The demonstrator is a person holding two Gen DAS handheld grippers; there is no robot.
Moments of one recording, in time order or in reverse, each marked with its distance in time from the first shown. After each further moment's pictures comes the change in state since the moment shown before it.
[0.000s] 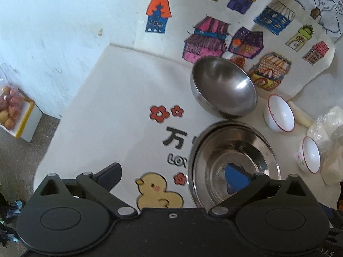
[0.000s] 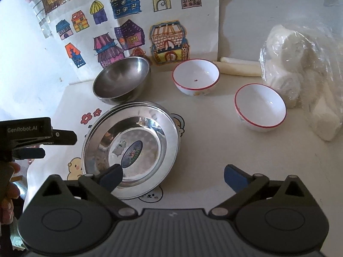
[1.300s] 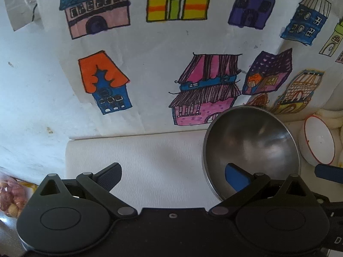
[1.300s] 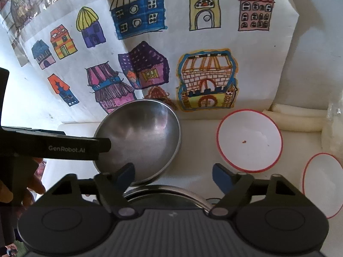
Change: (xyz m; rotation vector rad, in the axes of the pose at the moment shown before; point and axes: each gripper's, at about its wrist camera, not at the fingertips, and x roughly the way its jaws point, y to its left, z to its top) left arm 0.097 -0.026 0.123 0.372 -0.041 0.038; right arm 0.103 0.056 0.095 0.006 -0.068 0.026
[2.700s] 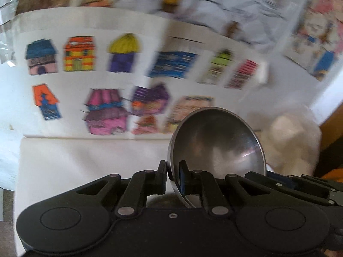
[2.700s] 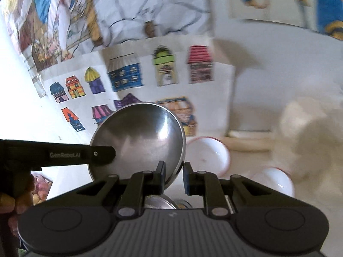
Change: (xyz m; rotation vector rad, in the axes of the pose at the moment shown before) left arm -0.089 -0.083 -0.023 -0.068 -0.127 -0.287; right arm -0.104 -0.055 -0.022 0.015 -0.181 -0.017
